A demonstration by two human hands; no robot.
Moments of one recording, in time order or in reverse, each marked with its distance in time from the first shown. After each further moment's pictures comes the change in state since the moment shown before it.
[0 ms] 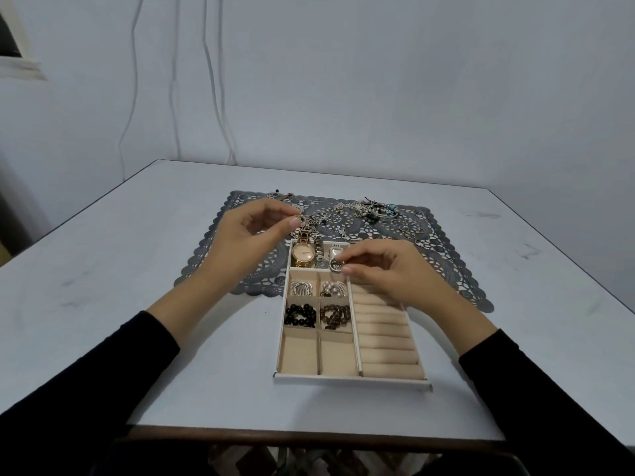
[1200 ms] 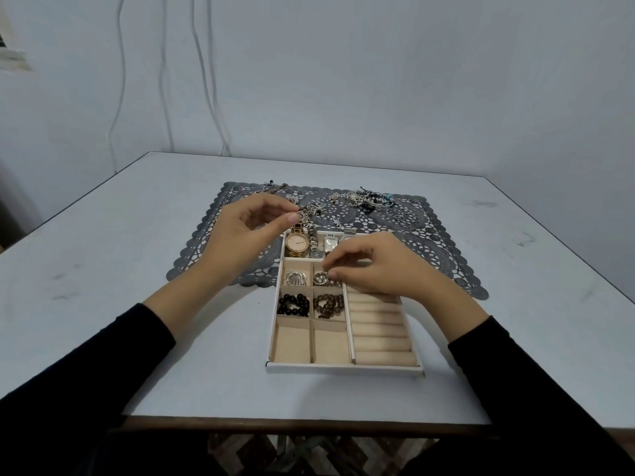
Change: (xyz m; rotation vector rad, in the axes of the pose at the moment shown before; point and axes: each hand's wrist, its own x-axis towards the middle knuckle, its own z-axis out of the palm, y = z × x) left_hand -0.002 -0.003 0.007 0.007 -0.042 0.010; right_hand 0.006 -0.008 0.003 -0.330 -0.143 0.015
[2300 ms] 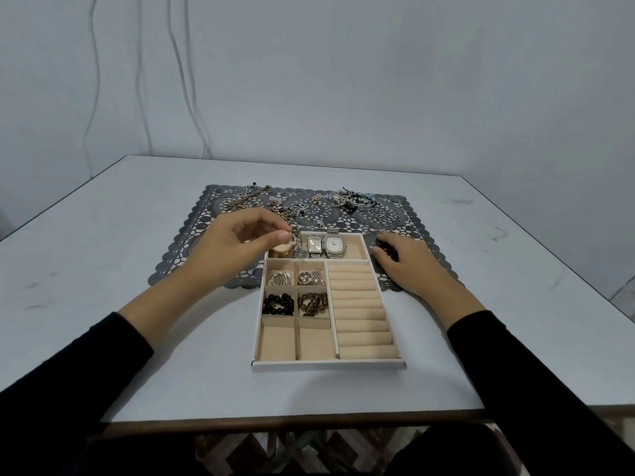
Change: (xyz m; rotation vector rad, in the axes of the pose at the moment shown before) left_hand -0.007 0.007 0.000 0.045 -0.183 -0.048; right_hand -0.021 0.074 -0.023 -0.453 0.298 0.324
